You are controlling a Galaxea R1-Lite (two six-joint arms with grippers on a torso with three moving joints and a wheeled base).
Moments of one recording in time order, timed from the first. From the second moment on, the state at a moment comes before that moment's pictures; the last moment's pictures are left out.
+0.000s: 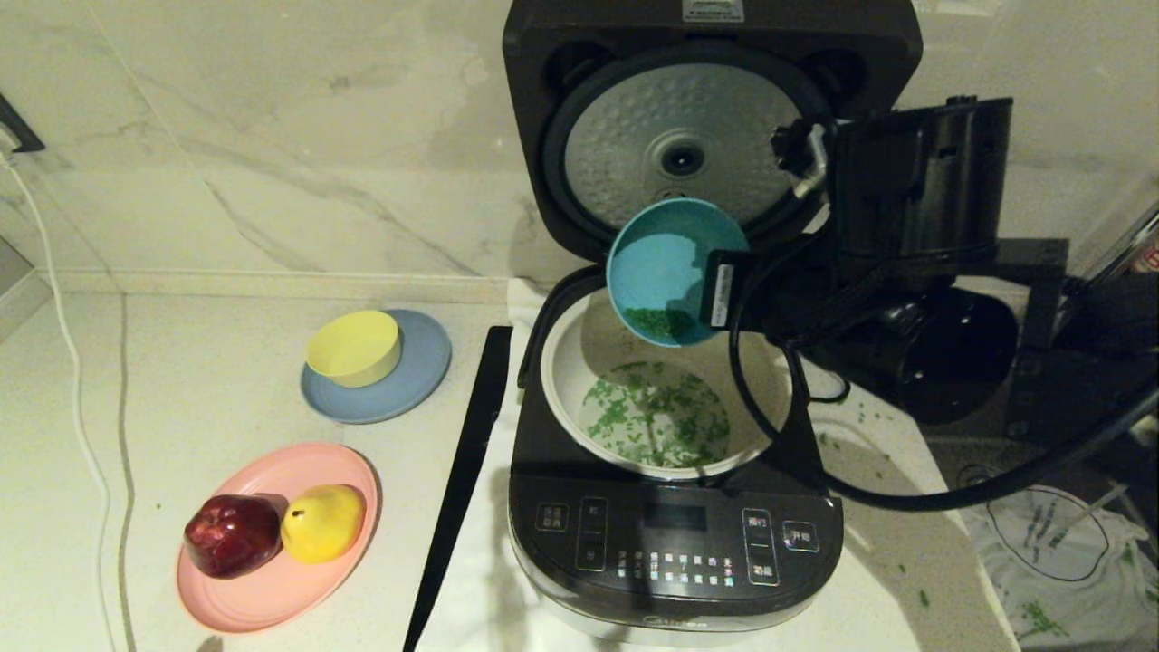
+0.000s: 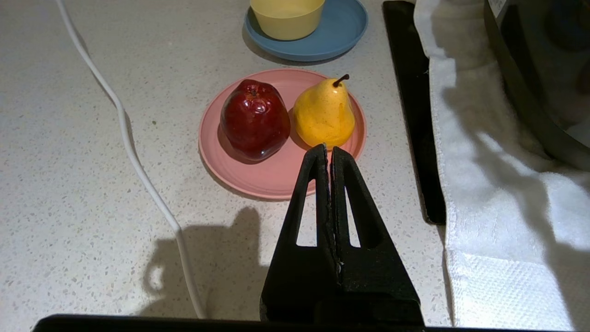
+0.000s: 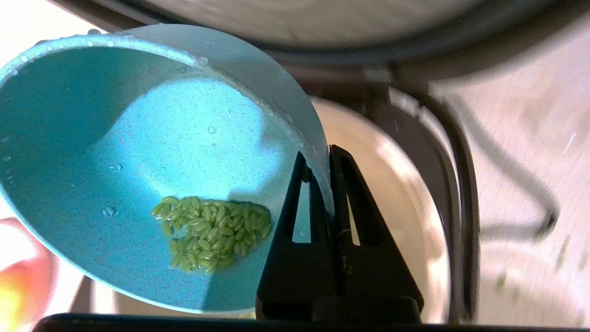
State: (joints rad) left arm -0.02 0.00 0.00 -0.01 0.00 0.06; right arm 0.78 1.72 -1.33 -0.20 -0.56 0.29
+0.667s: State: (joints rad) left arm -0.02 0.00 0.00 -0.01 0.00 0.06; right arm 0.70 1.57 -1.50 0.52 -0.18 0.48
